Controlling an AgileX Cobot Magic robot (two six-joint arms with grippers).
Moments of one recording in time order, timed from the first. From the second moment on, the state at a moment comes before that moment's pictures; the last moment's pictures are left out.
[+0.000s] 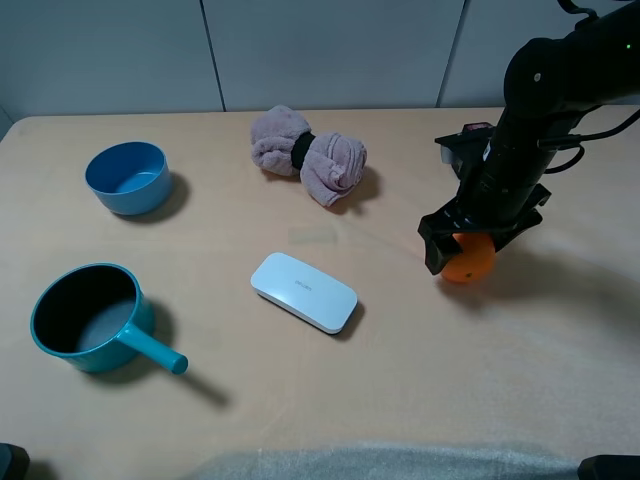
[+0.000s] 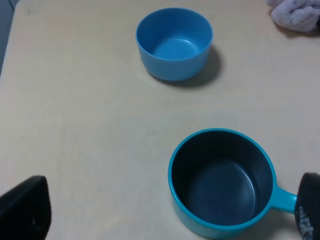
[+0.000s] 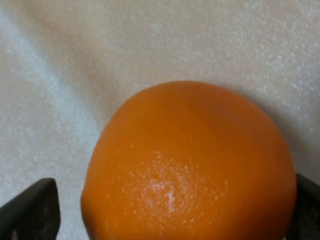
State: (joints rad) left arm -0.03 0.00 -0.51 0.01 1.05 0.04; right arm 0.38 1.86 -0.97 0.07 0.81 -0.14
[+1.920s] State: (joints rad) left arm -0.03 0.00 -0.51 0.01 1.05 0.04; right arm 0.38 1.93 -1.02 0.08 0.84 -0.14
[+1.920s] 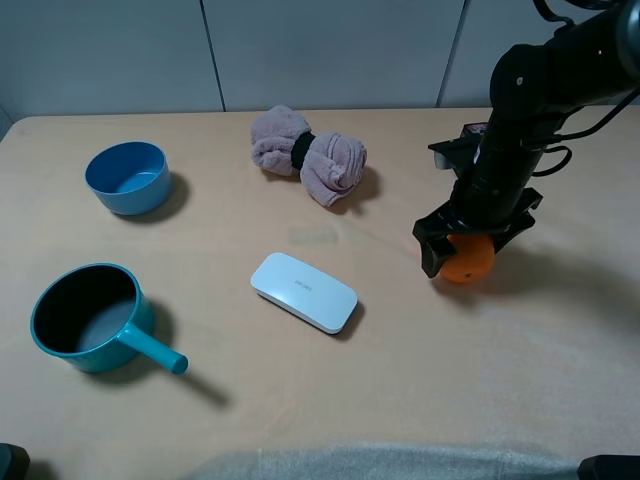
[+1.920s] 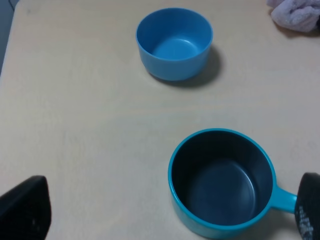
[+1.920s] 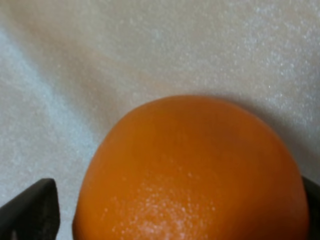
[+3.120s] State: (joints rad) left arm -0.03 0.00 -0.51 0.01 1.05 0.04; right arm 0.38 1.87 -1.12 0.09 0.95 -0.14
